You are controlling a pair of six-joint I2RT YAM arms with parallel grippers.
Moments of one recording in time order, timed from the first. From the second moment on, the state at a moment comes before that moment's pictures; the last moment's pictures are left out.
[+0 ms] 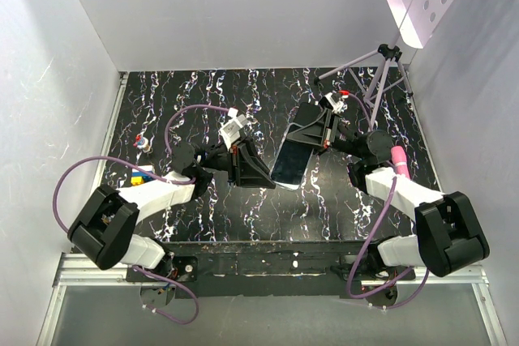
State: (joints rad) left arm -0.64 1.39 0.66 1.38 1.17 -1.15; right arm 0.41 1.31 0.61 1.25 -0.93 1.85
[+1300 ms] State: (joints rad) left arm -0.61 1.37 0.71 1.23 1.11 -0.86; right arm 0.45 1.46 0.63 1.22 -0.87 2.01
